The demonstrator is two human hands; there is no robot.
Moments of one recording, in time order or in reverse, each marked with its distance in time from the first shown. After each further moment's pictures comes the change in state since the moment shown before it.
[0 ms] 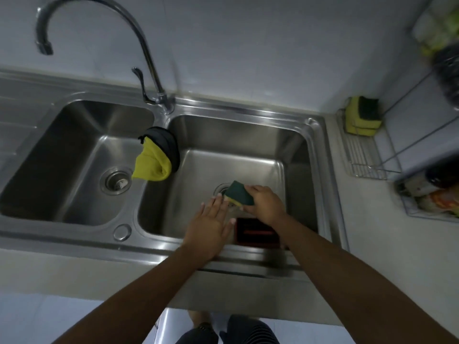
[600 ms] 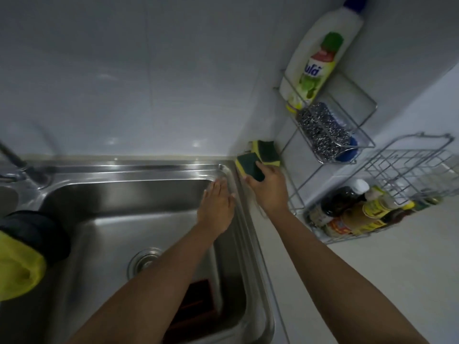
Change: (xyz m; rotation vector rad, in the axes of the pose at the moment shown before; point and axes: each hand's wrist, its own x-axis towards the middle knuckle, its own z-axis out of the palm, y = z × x) left_hand 0.237 0.179 -0.026 -0.329 0.082 0.211; right_hand 0.011 0.137 -0.200 0.245 0.696 0.500
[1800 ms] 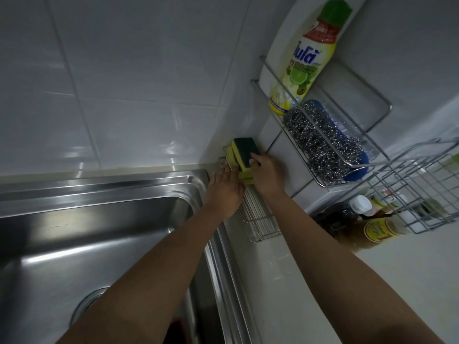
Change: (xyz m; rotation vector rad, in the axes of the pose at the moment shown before) left_hand 0.131 0.043 0.056 0.006 -0.015 0.221; right_hand 0.110 0.051 0.002 0.019 -0.014 0.061
